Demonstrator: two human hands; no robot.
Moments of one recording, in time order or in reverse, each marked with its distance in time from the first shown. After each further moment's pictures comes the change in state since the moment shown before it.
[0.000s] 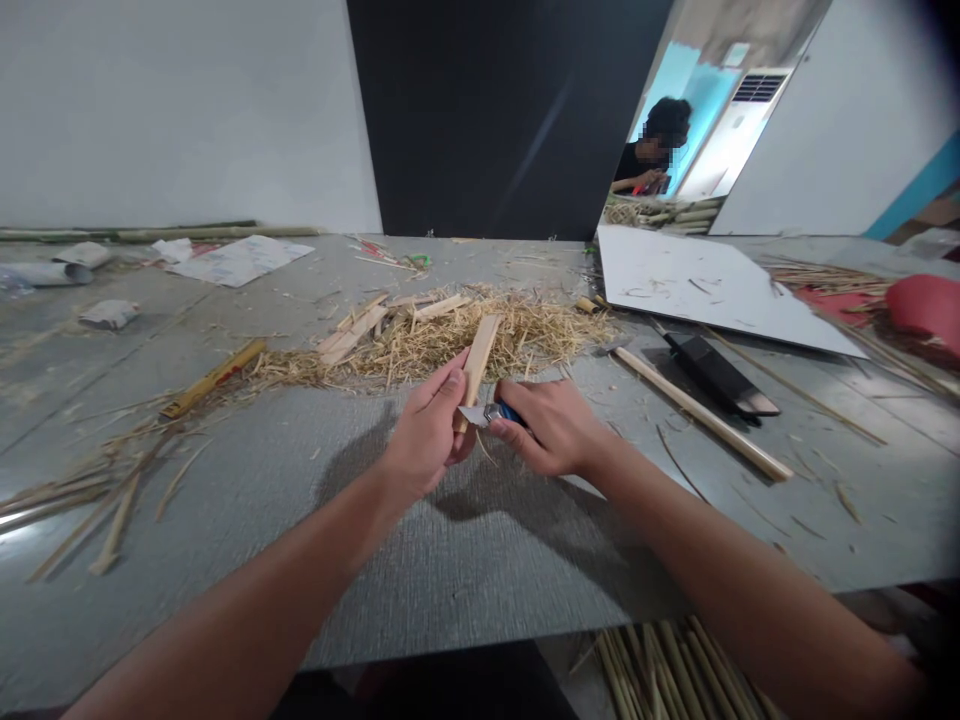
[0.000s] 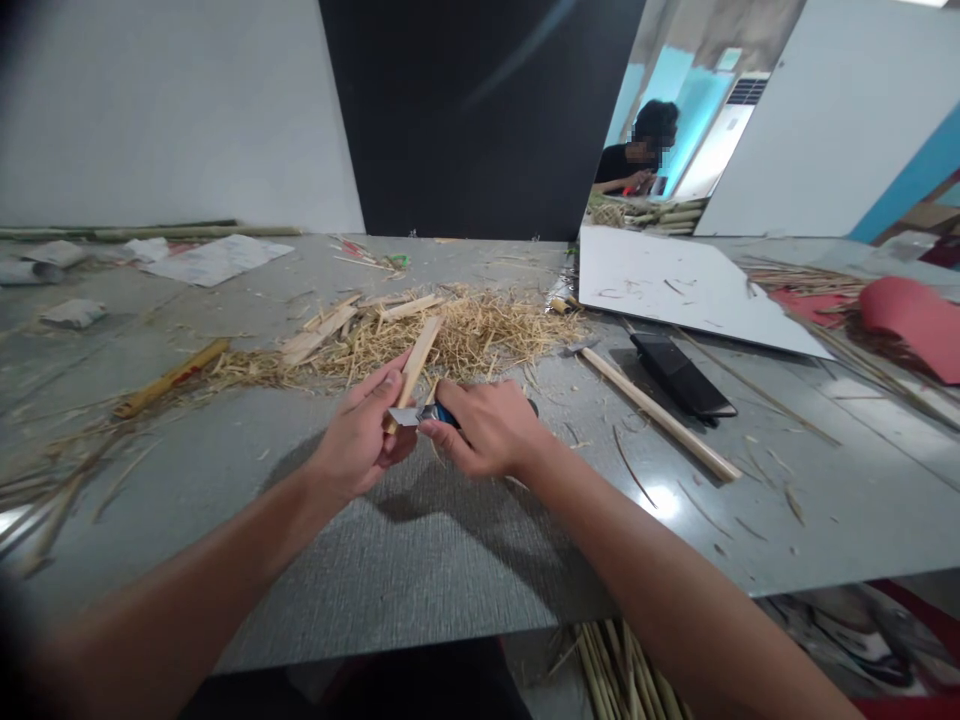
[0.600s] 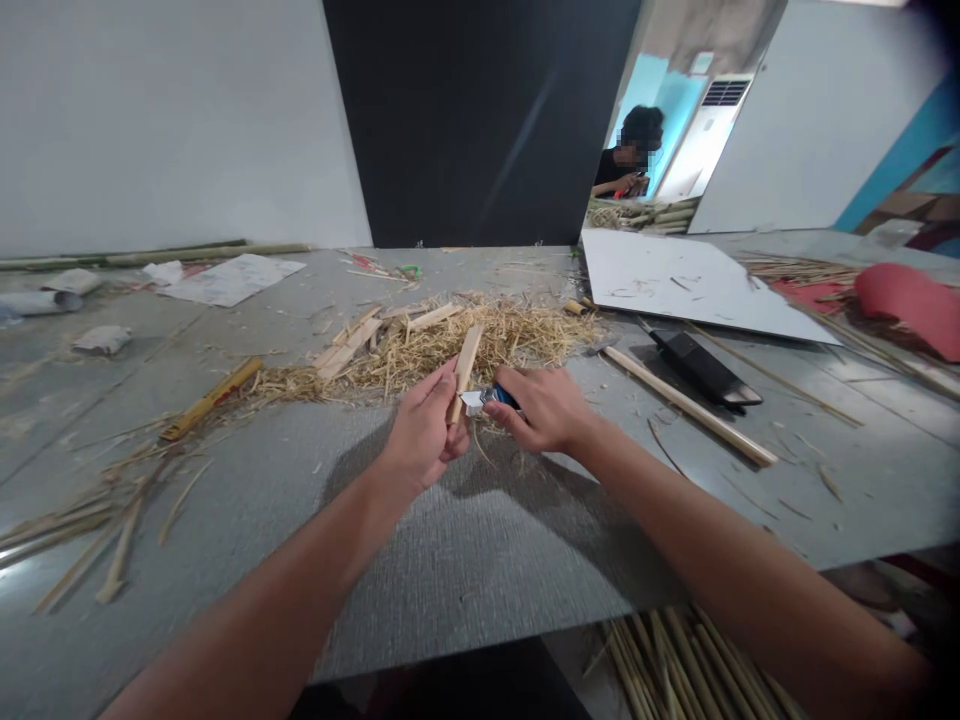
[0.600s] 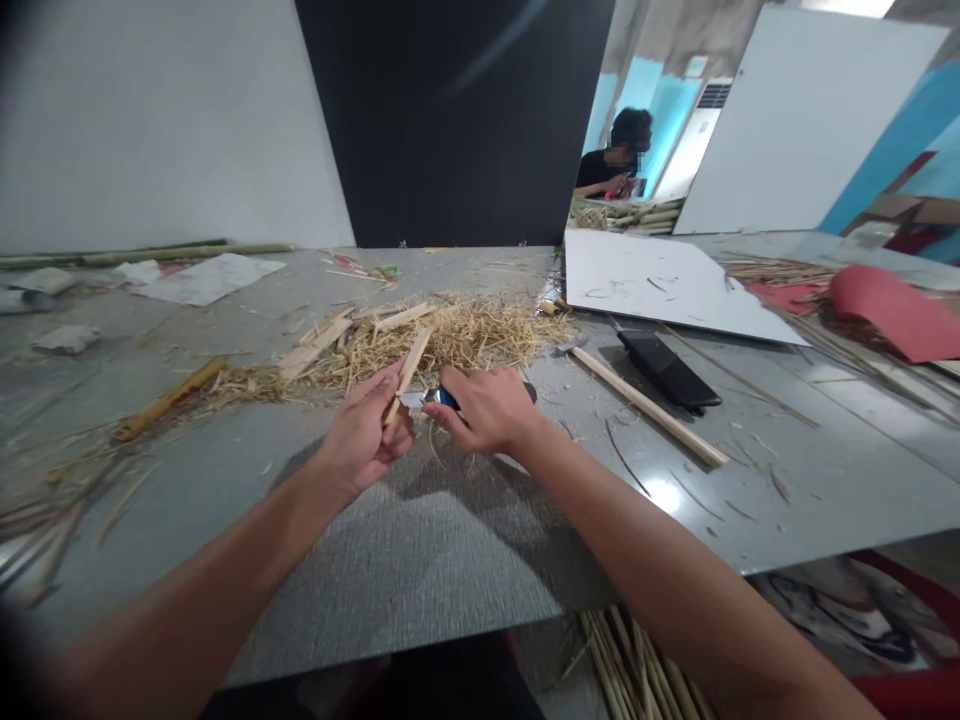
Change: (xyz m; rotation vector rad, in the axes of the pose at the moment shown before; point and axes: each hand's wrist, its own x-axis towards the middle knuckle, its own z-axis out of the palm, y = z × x) left_hand 0.006 0.002 -0.006 -0.059 -0.068 -0.059; right_hand 0.013 0.023 -0.002 -0.095 -0.005 0.204
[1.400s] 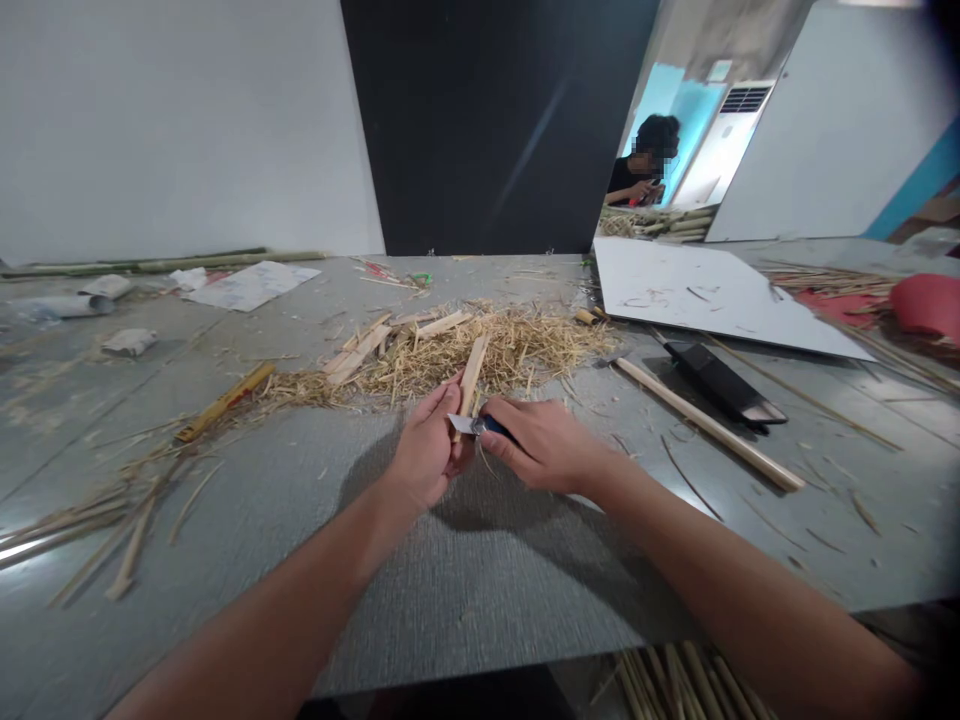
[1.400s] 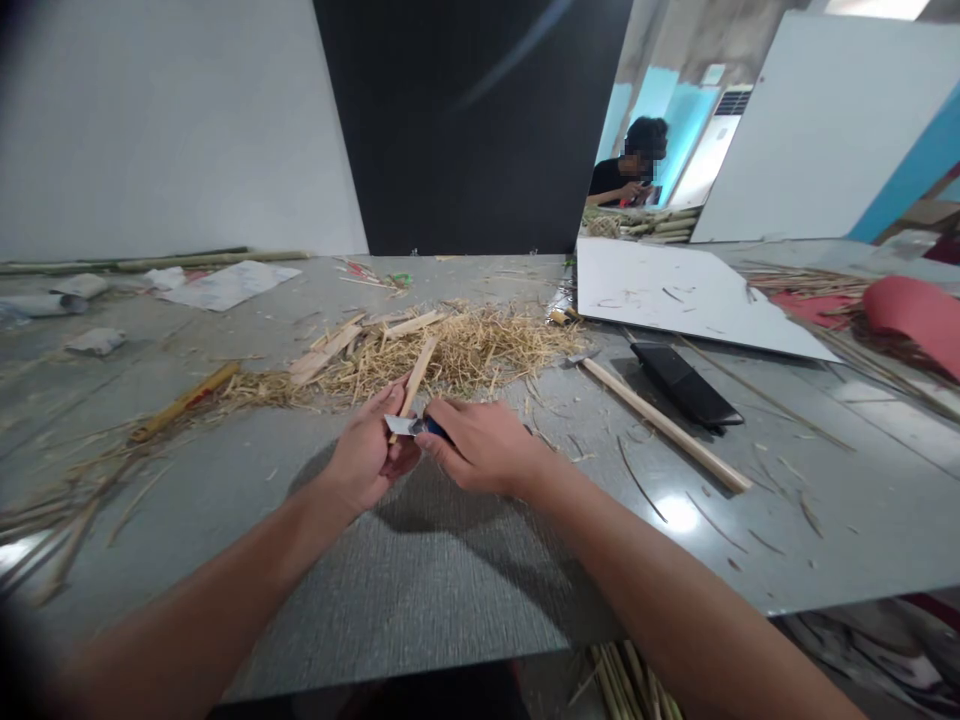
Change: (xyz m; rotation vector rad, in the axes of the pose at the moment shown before) left_hand 0.004 -0.007 0.000 -0.065 0.148 -0.037; right_hand -0.013 -0.027 0.000 0.196 -0.113 -0.215
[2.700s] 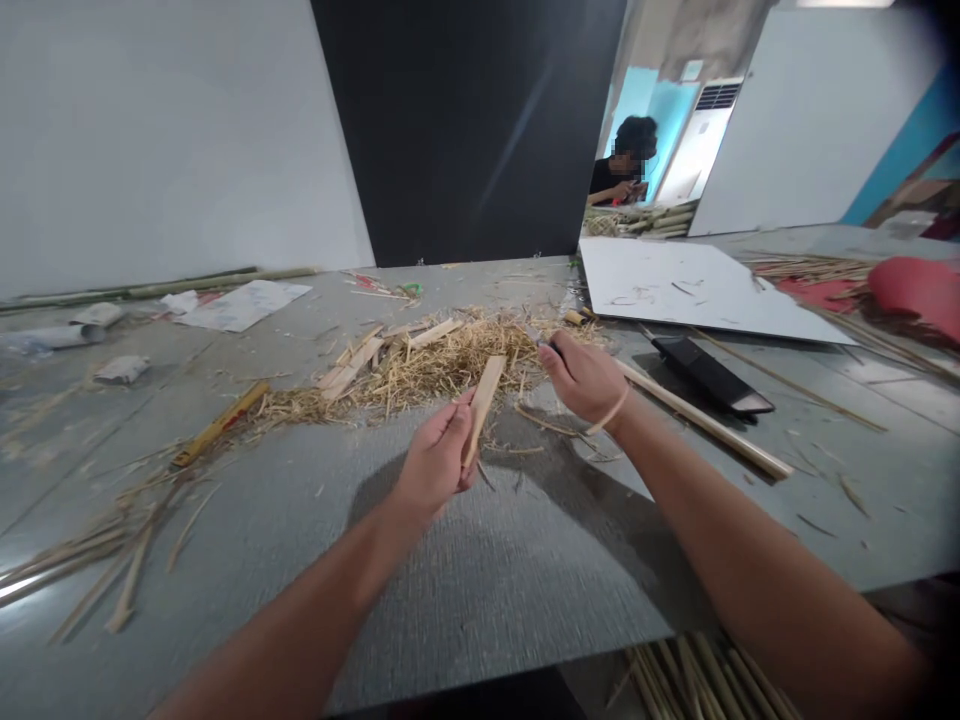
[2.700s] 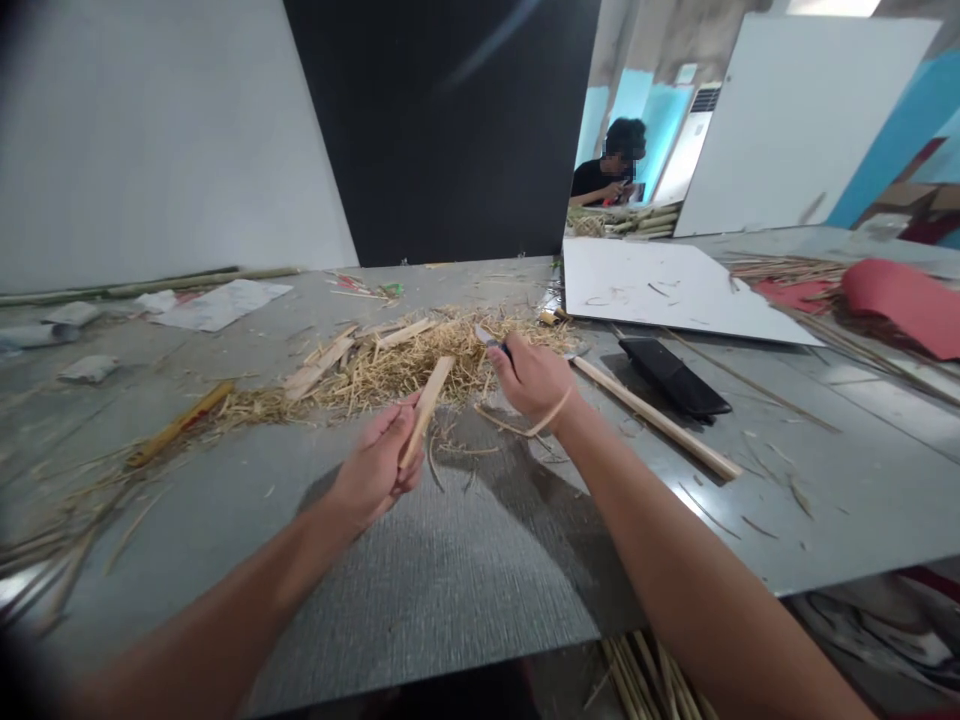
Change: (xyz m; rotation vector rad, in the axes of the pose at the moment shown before) left_hand -0.004 -0.011 0.000 0.265 -0.120 0.040; right_hand -0.003 0.076 -0.024 -0.186 0.271 0.534
